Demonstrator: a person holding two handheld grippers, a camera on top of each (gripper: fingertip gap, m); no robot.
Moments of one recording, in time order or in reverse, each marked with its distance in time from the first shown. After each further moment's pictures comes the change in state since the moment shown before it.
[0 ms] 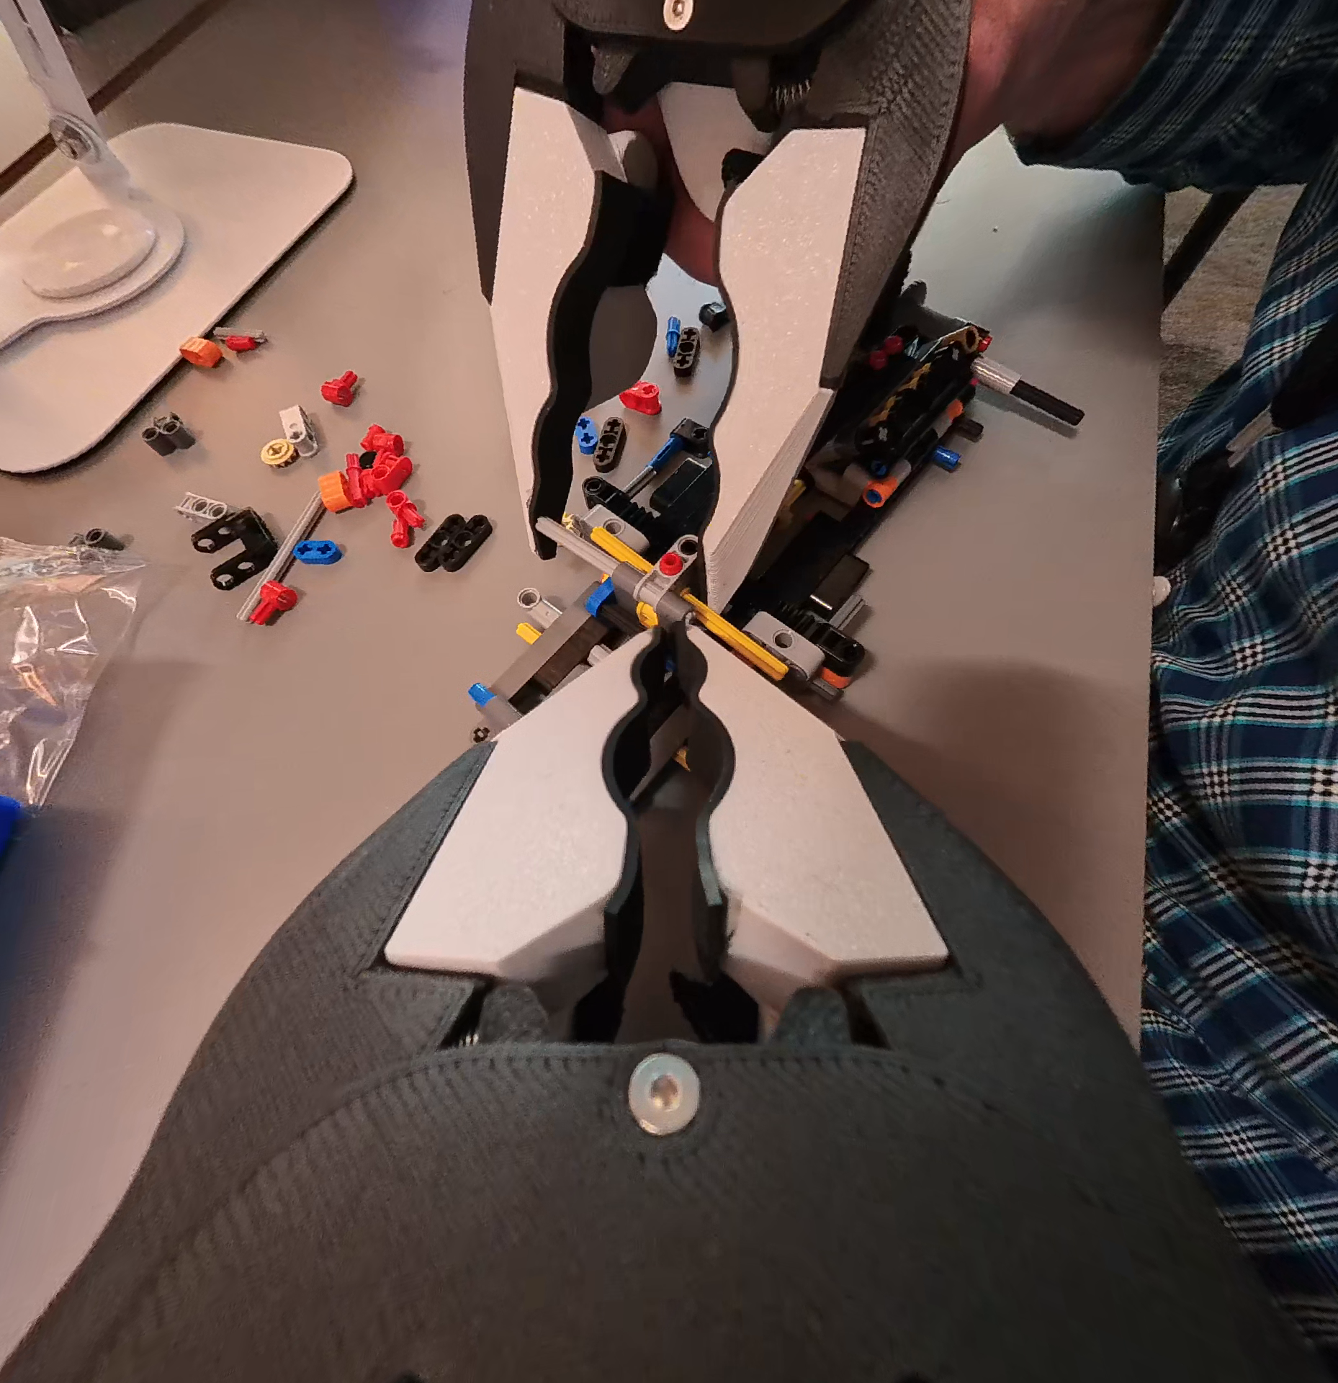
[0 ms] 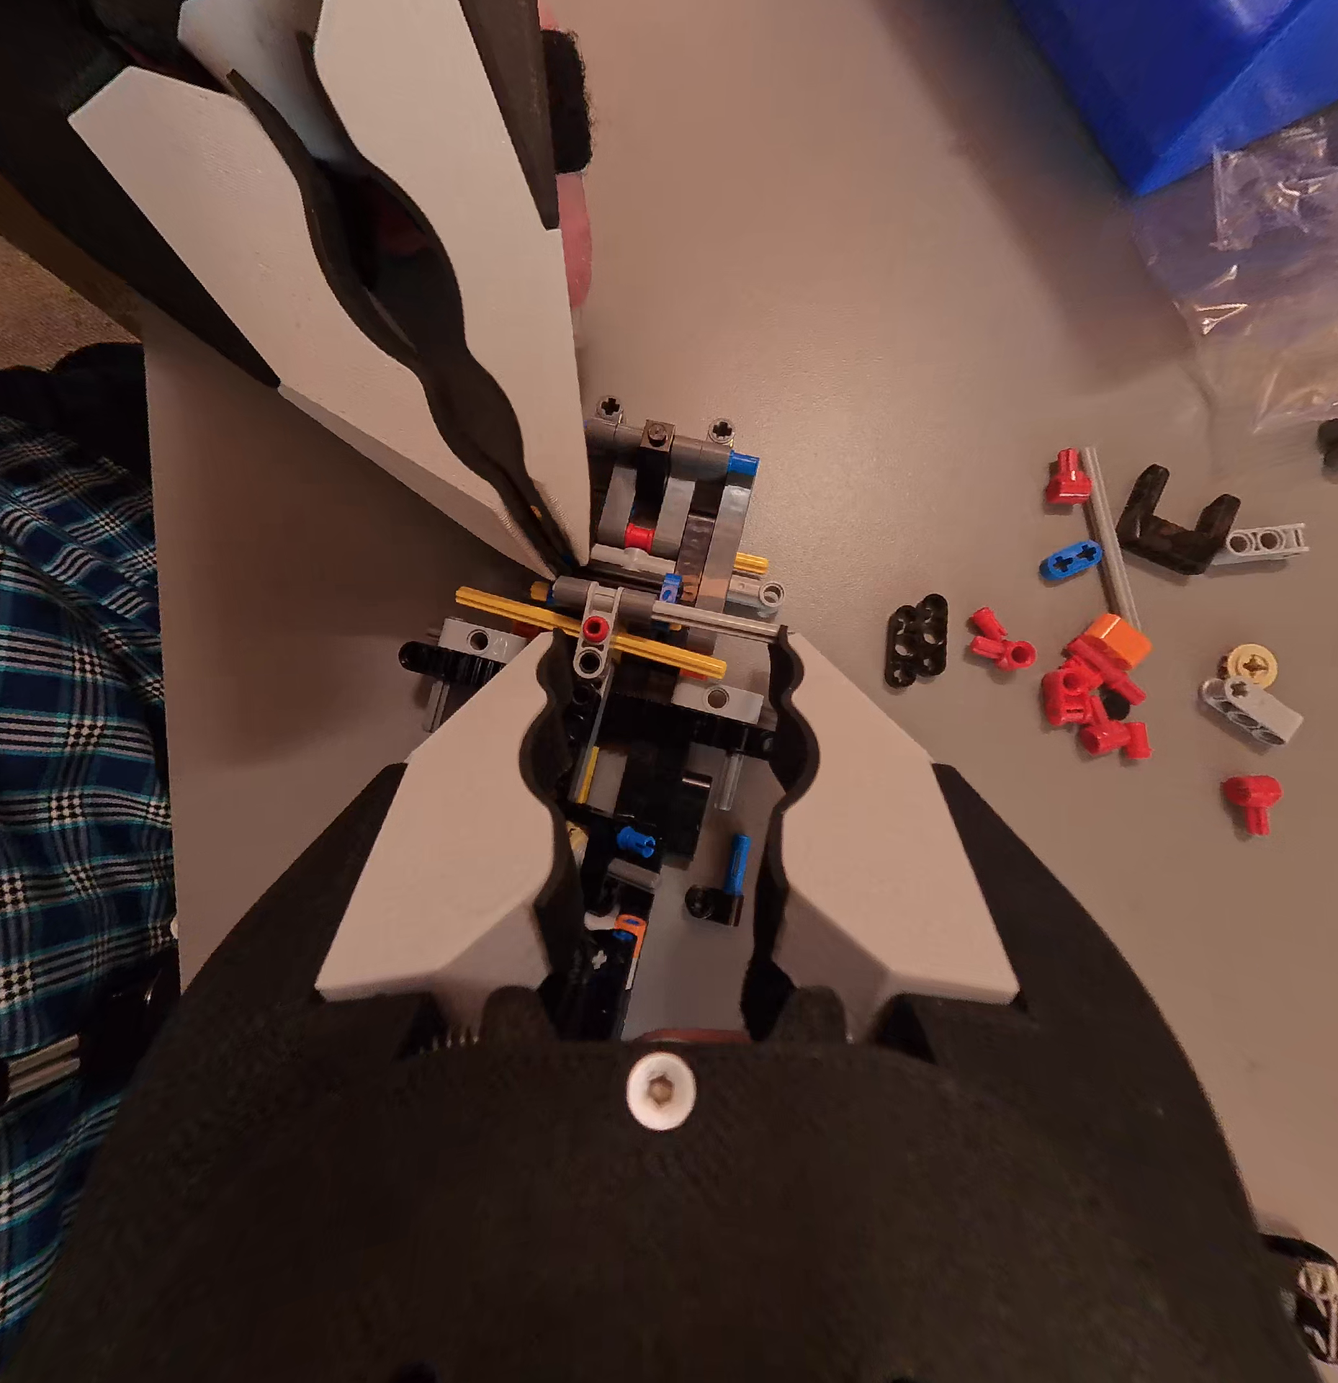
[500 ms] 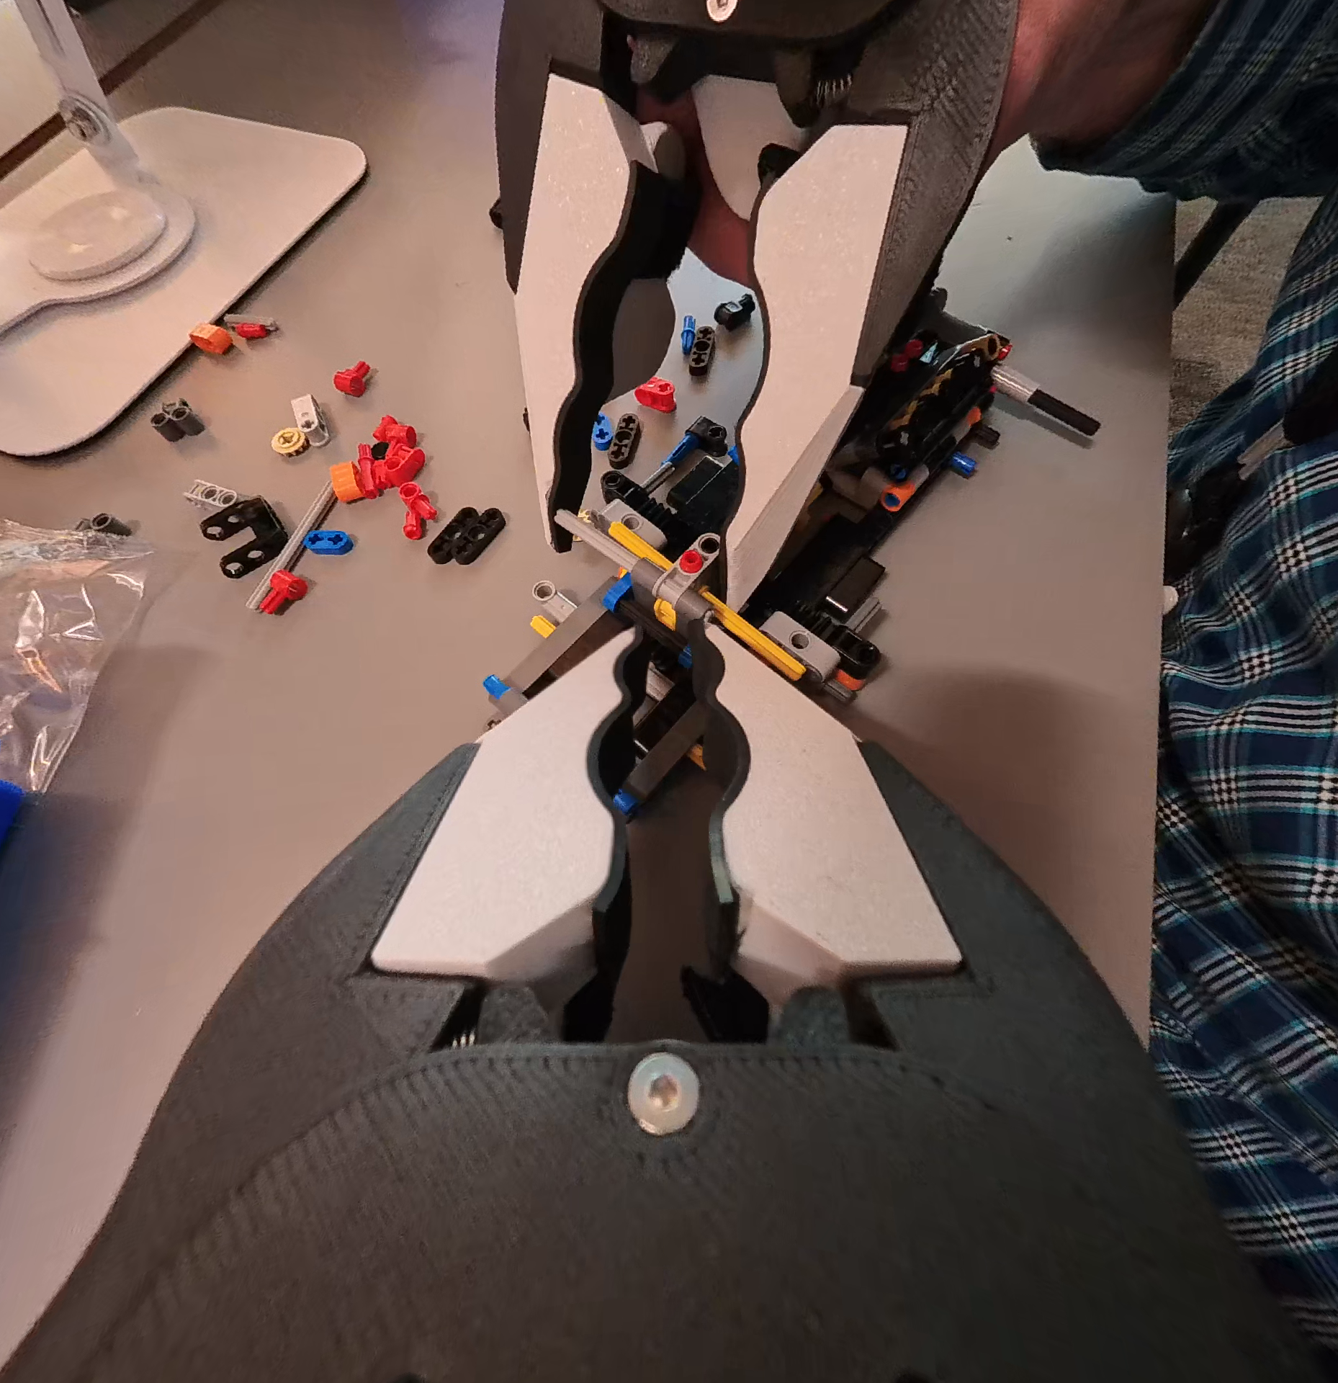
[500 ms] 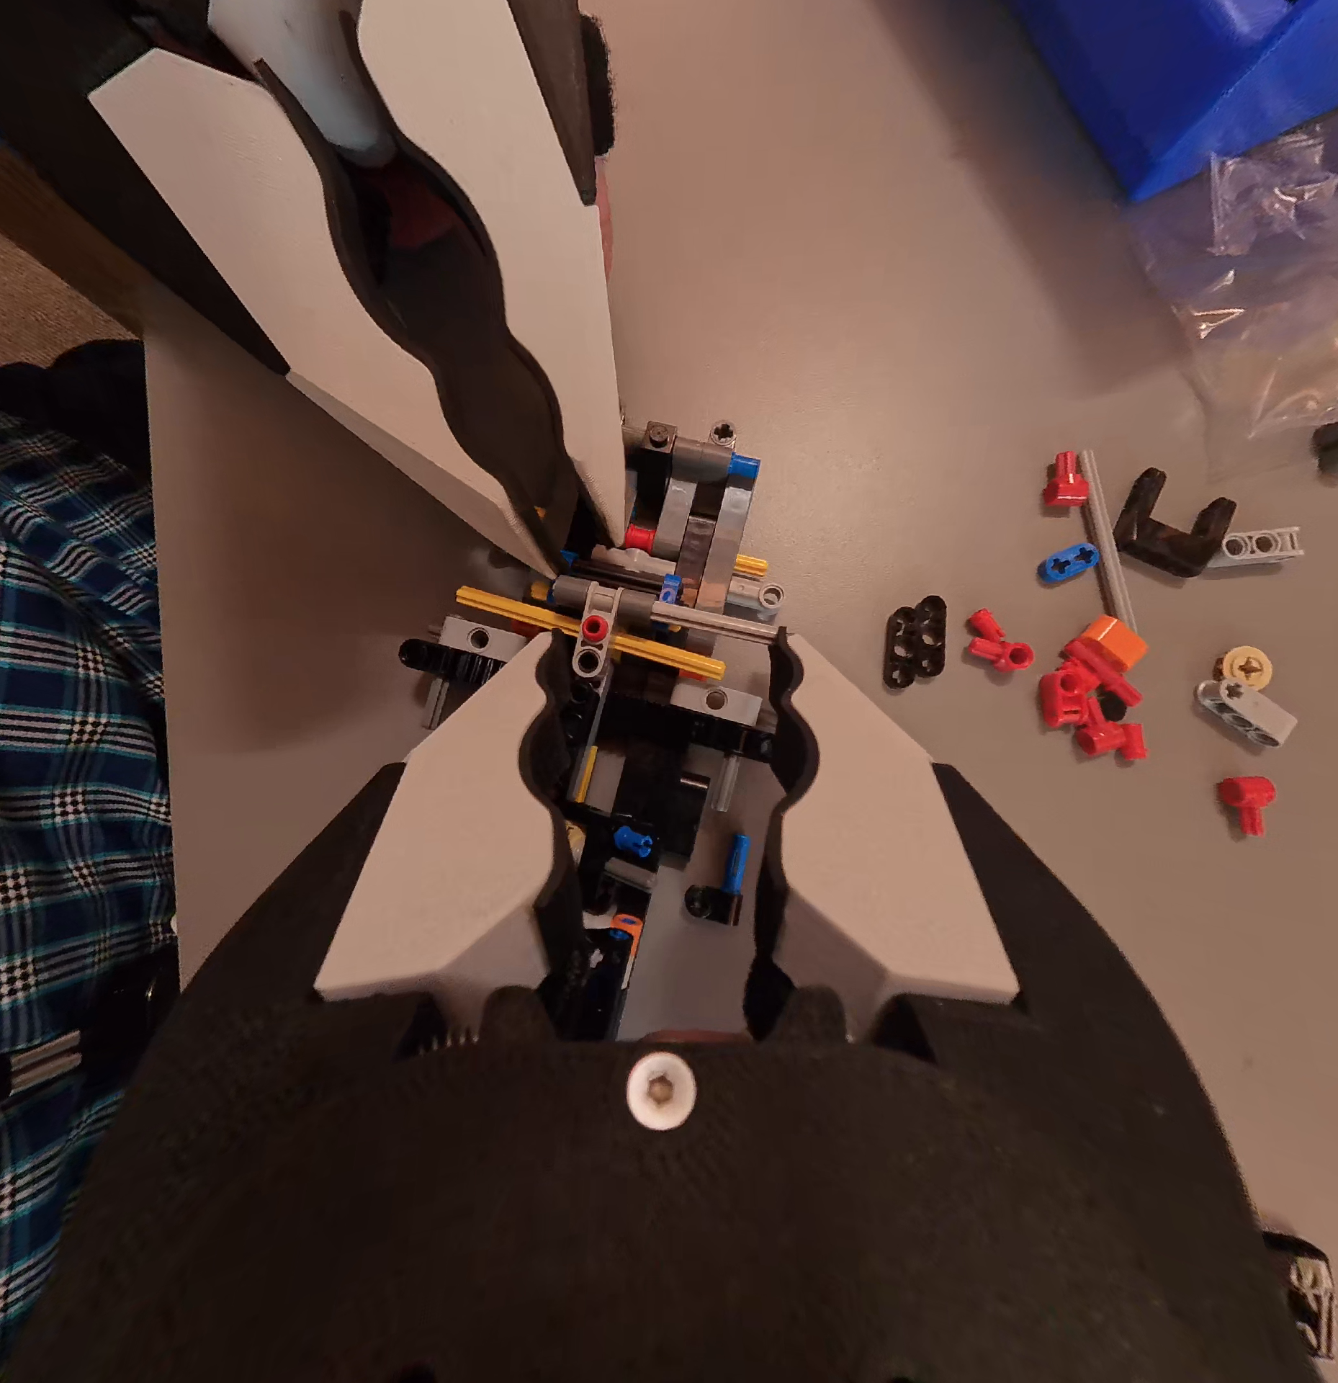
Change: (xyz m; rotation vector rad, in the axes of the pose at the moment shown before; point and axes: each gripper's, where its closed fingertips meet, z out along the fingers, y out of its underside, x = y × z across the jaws) left arm -0.005 0.001 0.000 0.001 0.001 -0.023; right arm 0.000 -0.001 0.000 -0.001 0.002 -0.005
